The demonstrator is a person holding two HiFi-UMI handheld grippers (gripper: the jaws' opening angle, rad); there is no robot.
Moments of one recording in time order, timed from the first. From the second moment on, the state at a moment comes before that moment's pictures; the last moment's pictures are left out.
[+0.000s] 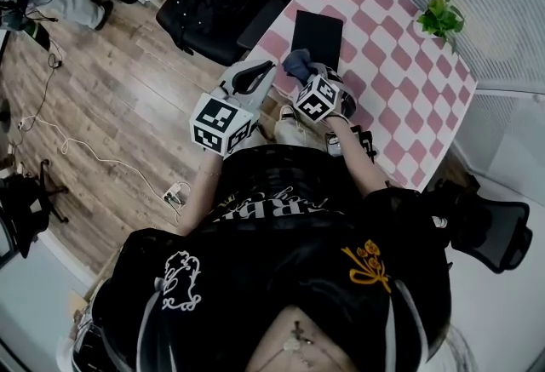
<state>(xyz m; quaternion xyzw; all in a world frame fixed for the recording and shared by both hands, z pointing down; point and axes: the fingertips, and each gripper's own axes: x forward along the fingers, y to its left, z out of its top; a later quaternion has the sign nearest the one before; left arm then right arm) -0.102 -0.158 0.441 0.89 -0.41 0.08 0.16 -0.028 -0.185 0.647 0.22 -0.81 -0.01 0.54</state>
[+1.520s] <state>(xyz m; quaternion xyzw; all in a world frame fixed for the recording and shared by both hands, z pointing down) -0.068 -0.198 0.452 0.89 -0.40 0.10 0.17 0.044 -0.371 0.632 0.33 -0.77 0.00 0.54</state>
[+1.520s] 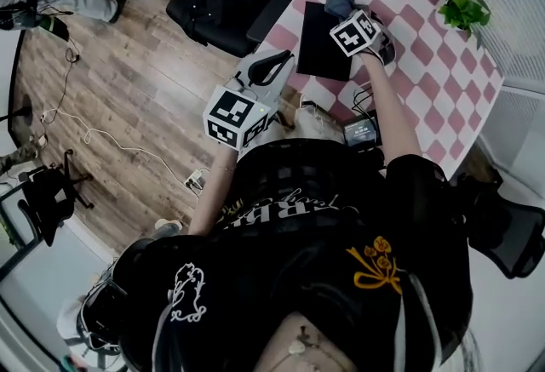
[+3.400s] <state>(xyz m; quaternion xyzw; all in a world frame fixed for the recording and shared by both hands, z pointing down) -0.045 -0.167 0.454 0.91 -0.37 0.08 0.18 0.060 -0.228 0.611 0.32 -0.83 0.13 0.44</state>
